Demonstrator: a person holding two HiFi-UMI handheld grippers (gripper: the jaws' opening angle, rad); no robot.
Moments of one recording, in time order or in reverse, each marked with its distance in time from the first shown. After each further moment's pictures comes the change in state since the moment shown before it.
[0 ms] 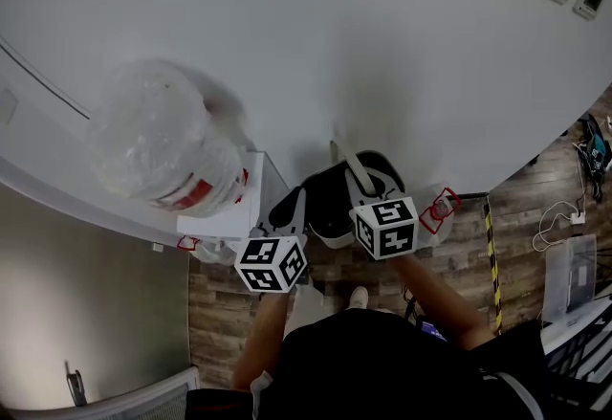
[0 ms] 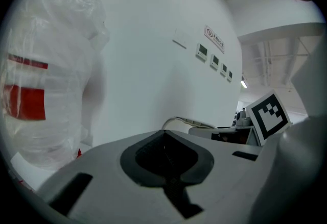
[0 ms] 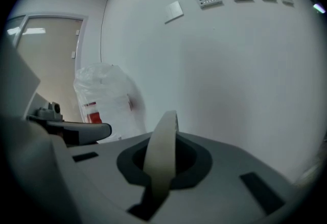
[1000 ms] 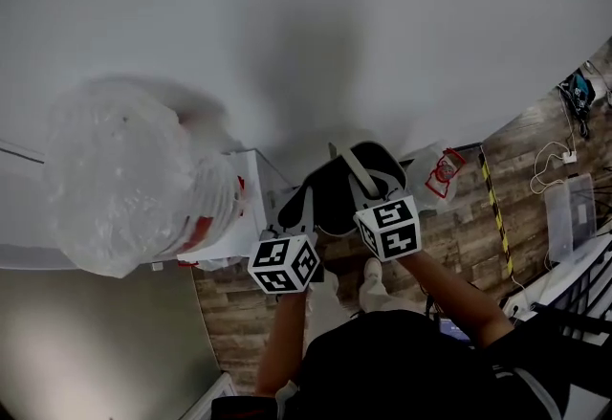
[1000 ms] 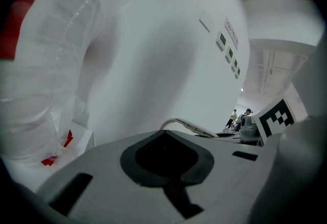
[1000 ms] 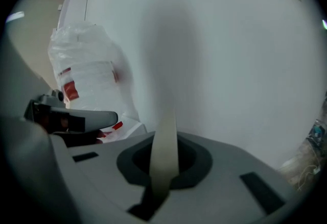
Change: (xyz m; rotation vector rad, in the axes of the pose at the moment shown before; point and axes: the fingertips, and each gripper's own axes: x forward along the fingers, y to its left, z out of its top) left arm 0.047 0.063 -0.057 -0.117 0.139 -0.095; right arm 0.058 0.004 -0.077 0.009 0.212 -0.140
